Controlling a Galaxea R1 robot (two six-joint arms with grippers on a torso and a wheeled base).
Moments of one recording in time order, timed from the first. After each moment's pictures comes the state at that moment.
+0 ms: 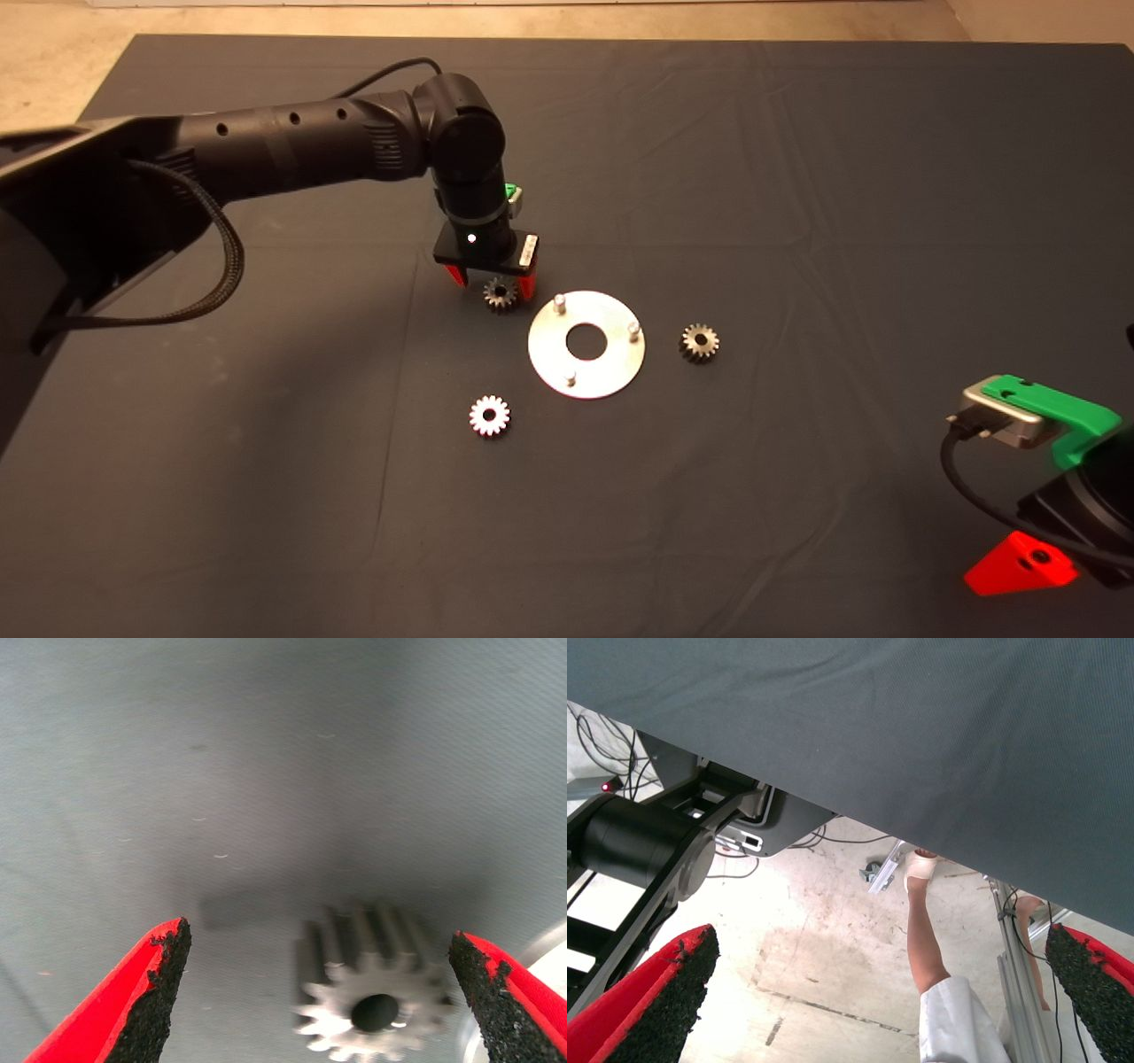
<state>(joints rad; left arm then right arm) -0.39 2.79 -1.64 0.28 1.40 -0.99 0.52 1.99 -0.42 0.16 -1.53 1.23</state>
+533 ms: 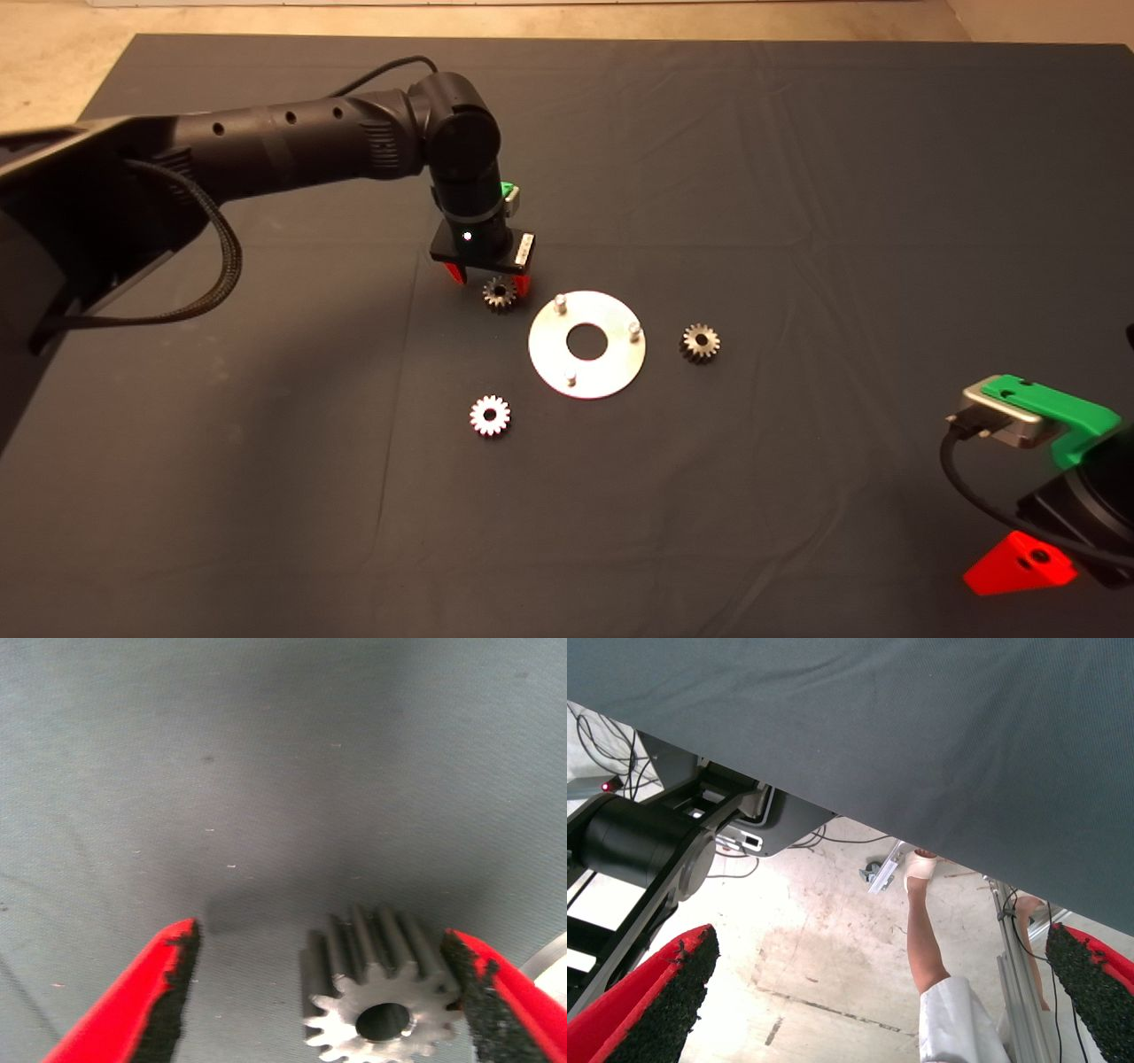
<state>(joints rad) -0.39 2.79 -1.65 0.28 1.39 -0.95 0.52 1.99 -0.42 0.16 -1.52 1.23</state>
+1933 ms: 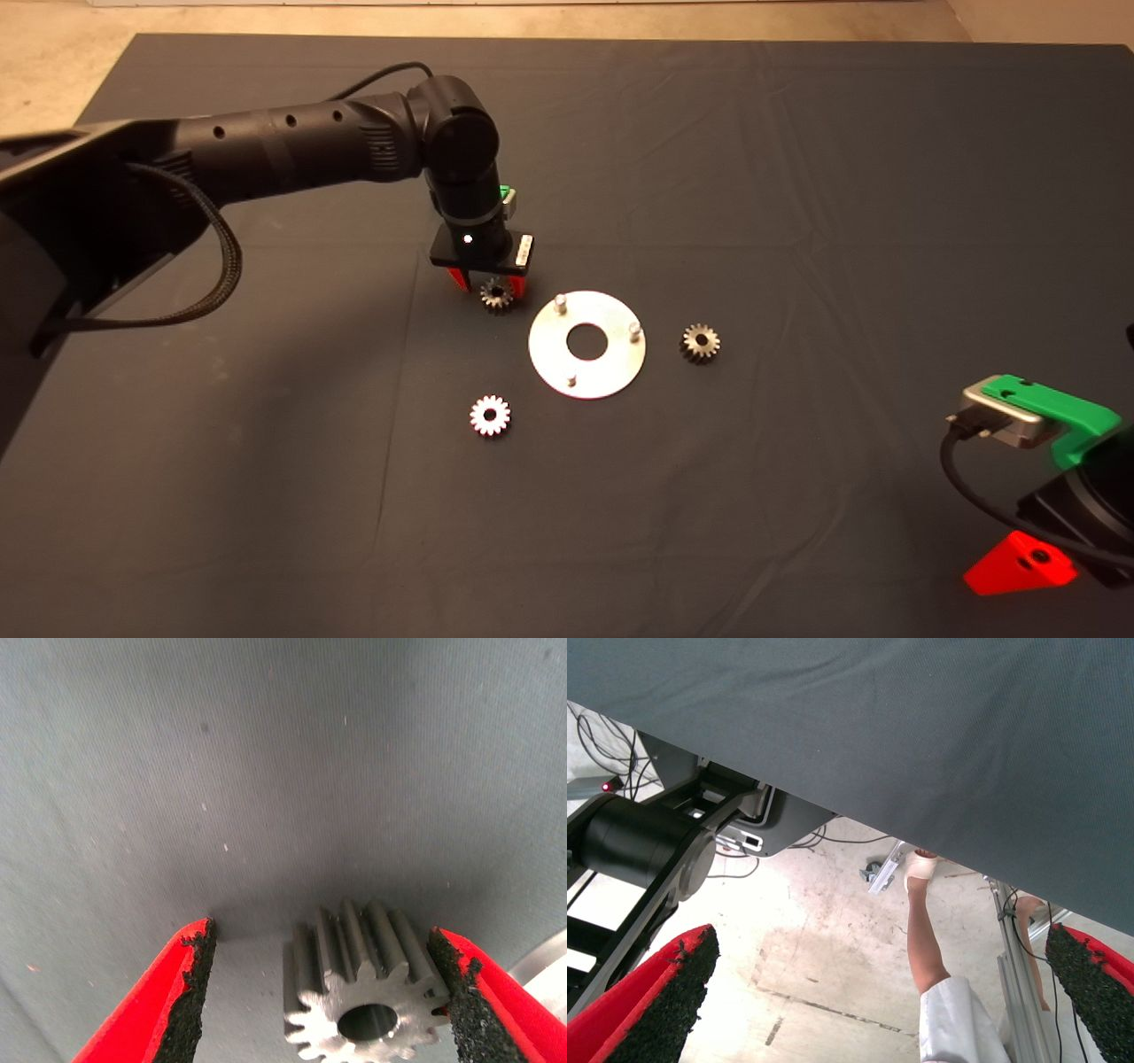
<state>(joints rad) -0.38 2.79 -1.65 0.24 1.39 -1.01 0.52 1.99 -0.42 0.16 -1.52 1.23</state>
